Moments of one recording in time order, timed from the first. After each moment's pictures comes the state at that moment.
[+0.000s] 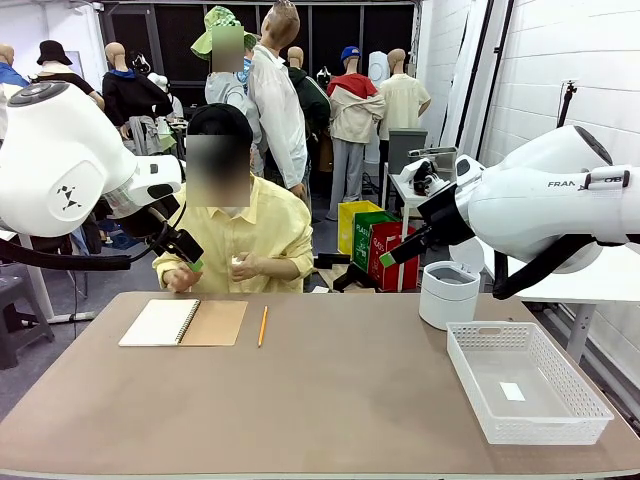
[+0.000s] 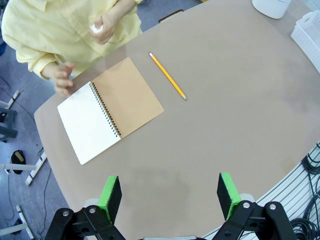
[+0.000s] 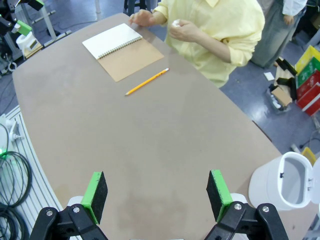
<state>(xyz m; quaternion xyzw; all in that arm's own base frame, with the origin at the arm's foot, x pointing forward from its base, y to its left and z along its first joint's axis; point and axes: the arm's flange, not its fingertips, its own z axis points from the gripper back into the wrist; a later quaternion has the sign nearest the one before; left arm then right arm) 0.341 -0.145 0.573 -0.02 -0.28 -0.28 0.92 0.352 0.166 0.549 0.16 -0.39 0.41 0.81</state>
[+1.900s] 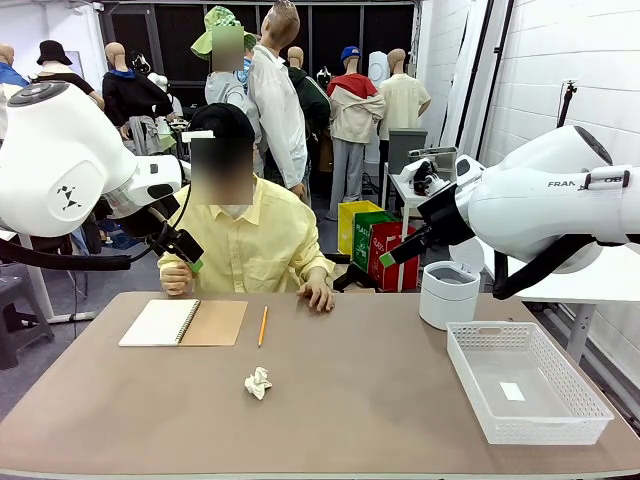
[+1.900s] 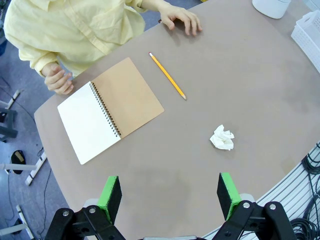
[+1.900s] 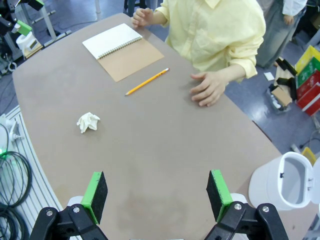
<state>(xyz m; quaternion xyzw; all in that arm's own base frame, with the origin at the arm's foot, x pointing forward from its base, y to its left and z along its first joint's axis) 0.341 -0.145 0.573 -0.02 -0.28 -0.28 0.92 0.352 0.166 0.549 0.16 -0.39 0.41 0.81</state>
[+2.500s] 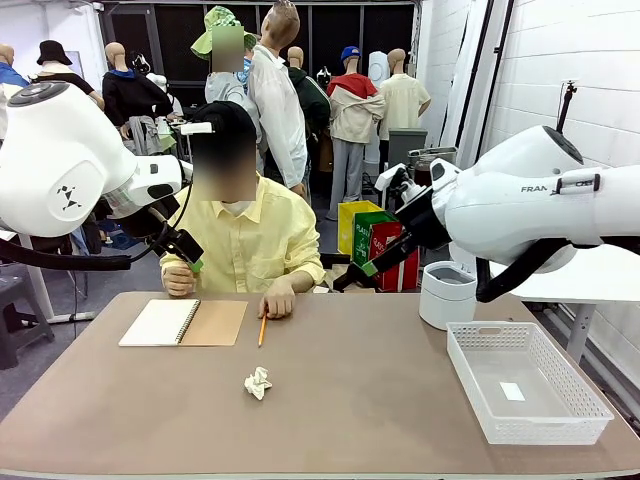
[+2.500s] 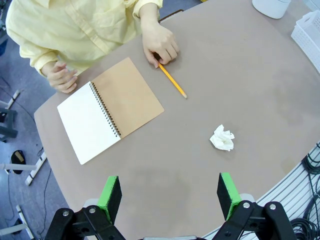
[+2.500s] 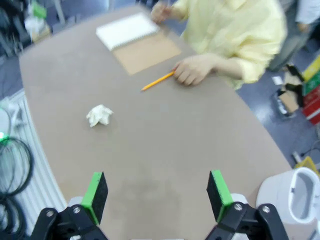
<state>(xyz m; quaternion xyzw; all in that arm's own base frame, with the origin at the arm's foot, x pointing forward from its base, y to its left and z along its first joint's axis) 0.341 -0.145 0.573 -0.02 -0.28 -0.28 0.92 0.344 0.220 0.537 0.15 -0.35 0.47 0.80</state>
